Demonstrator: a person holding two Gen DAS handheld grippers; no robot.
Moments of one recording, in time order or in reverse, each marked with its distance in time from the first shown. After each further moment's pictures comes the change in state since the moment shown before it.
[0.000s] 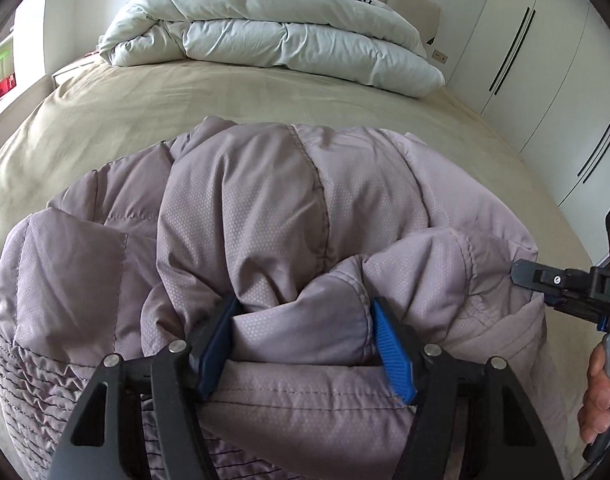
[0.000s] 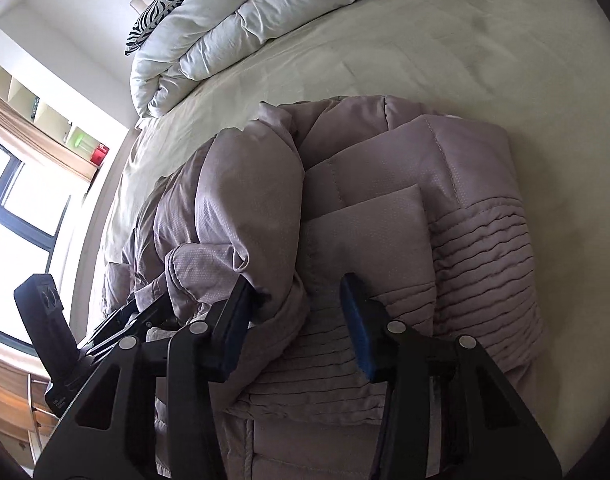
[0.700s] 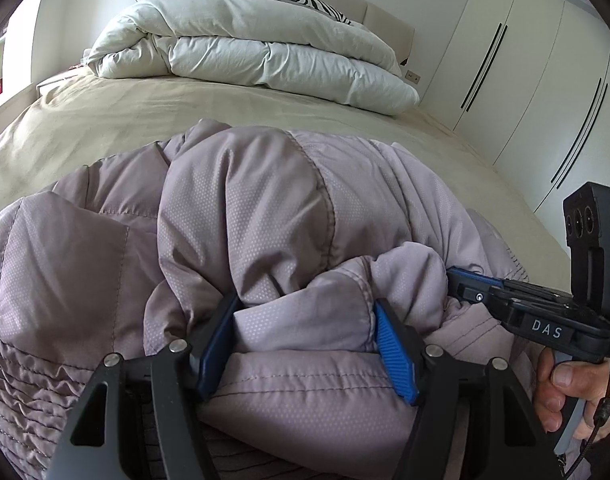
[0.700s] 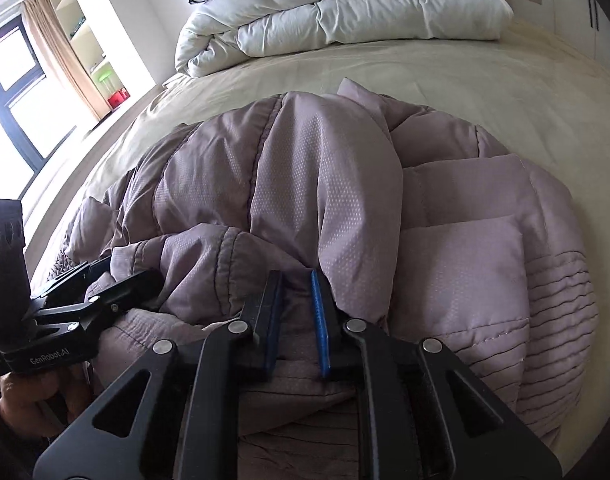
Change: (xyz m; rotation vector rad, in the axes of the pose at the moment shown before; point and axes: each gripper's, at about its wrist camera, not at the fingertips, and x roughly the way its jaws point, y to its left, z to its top) left arm 0.000 0.020 -0.015 0.009 -0.099 -0.115; right arm 0.055 0.051 -0.025 -0.333 -0.083 -0.045
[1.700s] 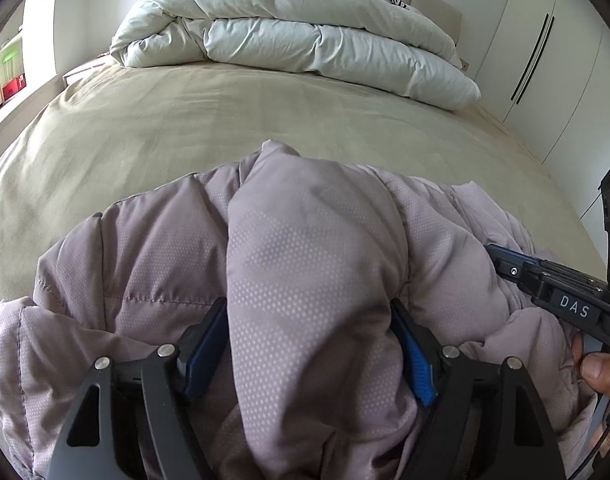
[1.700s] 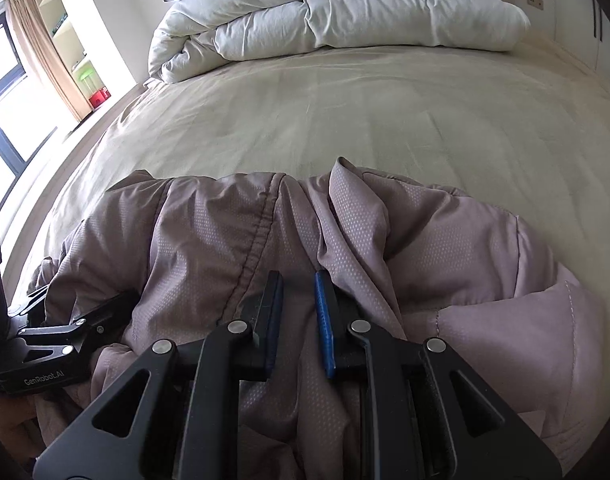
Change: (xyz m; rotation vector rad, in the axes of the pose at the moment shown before) left arm 0.041 0.037 0.058 -0.046 0.085 0.160; right arm 0.064 0.003 0.087 0.008 0.014 -0.085
